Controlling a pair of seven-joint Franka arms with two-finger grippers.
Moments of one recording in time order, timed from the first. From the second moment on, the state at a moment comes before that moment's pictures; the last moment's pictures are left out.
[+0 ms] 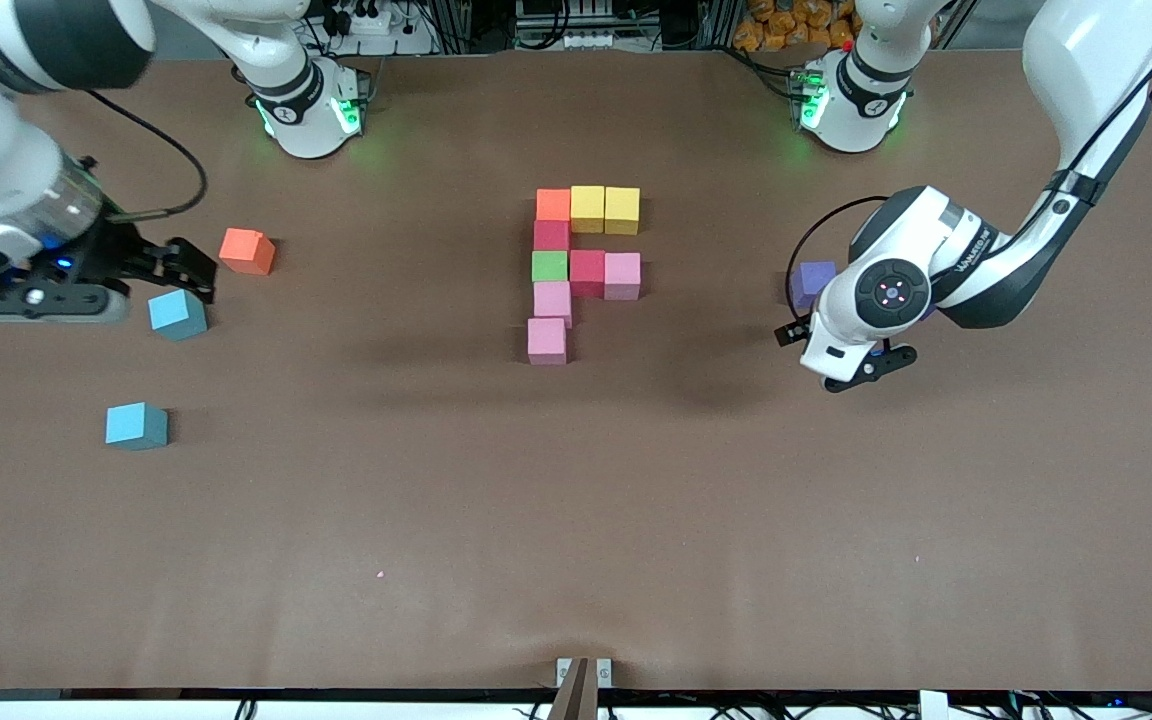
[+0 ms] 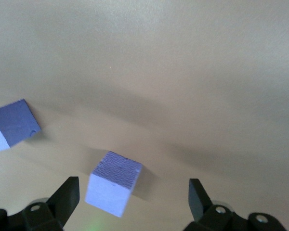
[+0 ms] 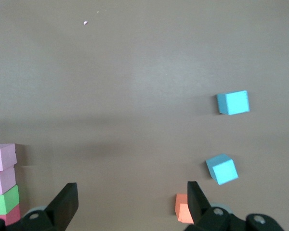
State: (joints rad) left arm 0.59 0.52 -1.01 -2.01 0.47 1.88 -0.97; right arm -0.15 0.01 0.30 -1.63 -0.05 1.63 0.17
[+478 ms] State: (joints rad) left arm 0.46 0.39 -0.76 -2.07 0.25 1.96 -0.58; right arm -0.15 0.01 0.30 -1.56 -0.04 1.57 0.17
